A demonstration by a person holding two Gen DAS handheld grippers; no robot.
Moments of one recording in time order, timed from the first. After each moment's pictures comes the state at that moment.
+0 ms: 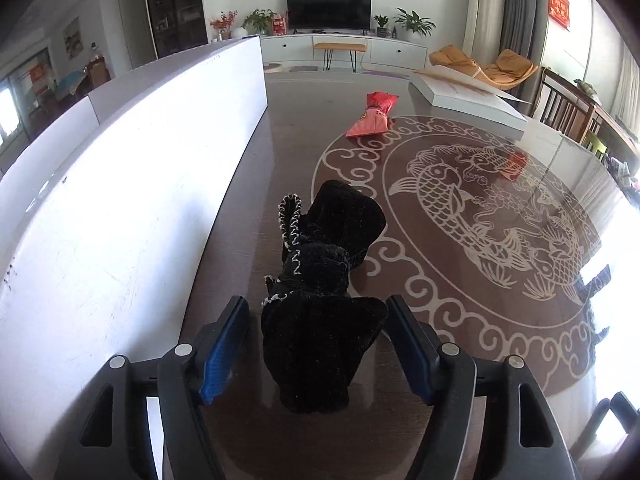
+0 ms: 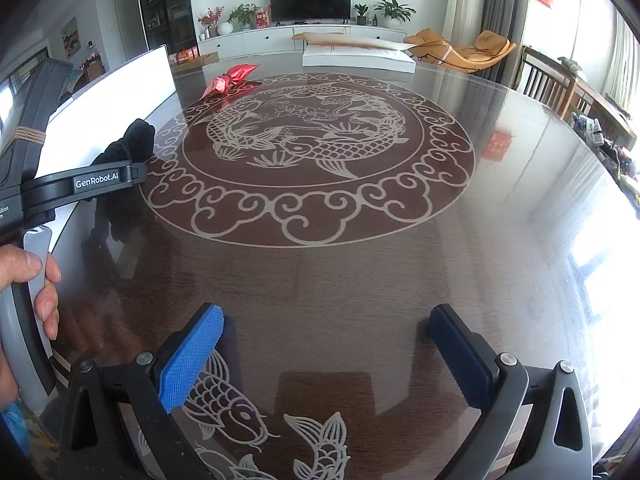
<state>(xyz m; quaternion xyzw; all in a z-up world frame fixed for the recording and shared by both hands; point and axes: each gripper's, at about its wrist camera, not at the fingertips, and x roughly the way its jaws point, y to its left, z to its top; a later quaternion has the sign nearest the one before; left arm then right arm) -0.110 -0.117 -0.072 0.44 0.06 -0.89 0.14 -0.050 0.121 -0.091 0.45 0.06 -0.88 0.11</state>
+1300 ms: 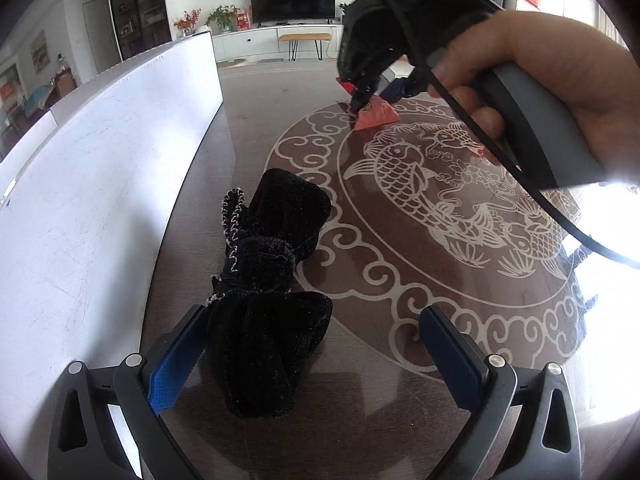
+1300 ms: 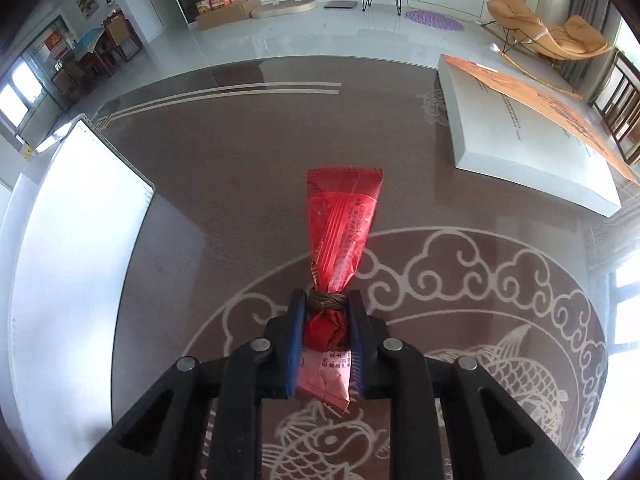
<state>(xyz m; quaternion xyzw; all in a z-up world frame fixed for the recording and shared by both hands) -0.118 -0.100 -0.078 0.46 0.04 -0.89 0.08 -0.360 -0.052 -0.071 0.55 0.08 -0.80 0.20</state>
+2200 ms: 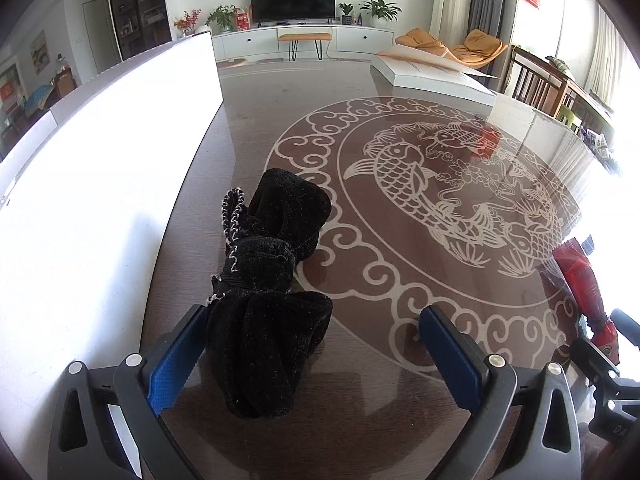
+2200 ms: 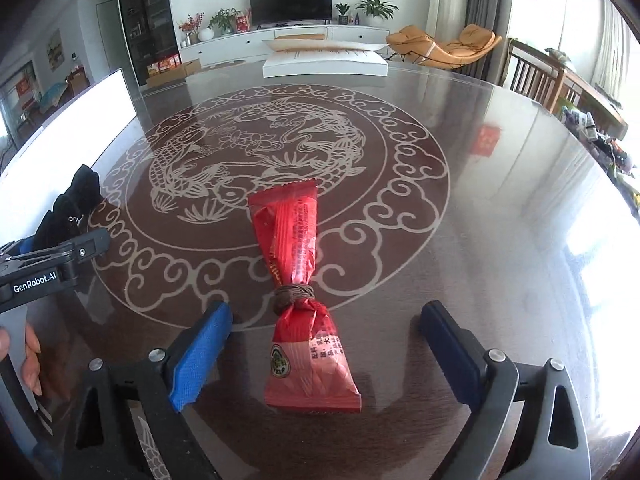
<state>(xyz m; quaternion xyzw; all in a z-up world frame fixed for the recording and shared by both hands) -0.118 -0.099 -0.078 0.46 0.04 -0.89 0.08 -0.110 0.148 -0.087 0.45 0.05 -0.89 0.09</state>
